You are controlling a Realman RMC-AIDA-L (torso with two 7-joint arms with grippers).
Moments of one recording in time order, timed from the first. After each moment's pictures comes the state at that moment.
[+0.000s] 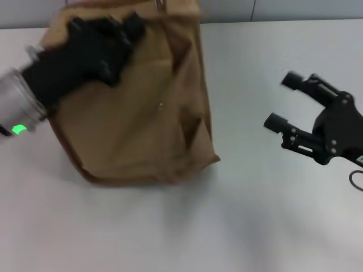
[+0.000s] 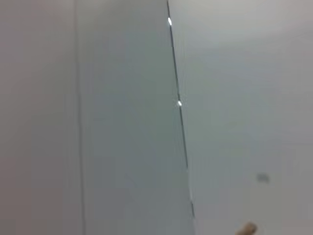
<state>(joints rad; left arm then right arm) -0.51 -2.08 0.93 0.39 1.27 1.56 -0.75 0.37 2.08 -0.62 -0.30 -1.60 -1.85 0.73</state>
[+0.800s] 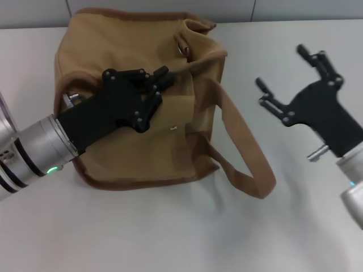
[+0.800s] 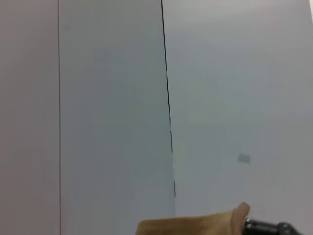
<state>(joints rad) -0.55 -2.08 0.96 0.13 1.27 1.56 -0.57 0.50 2.09 -0.57 0.18 -1.26 -1.53 -0.29</state>
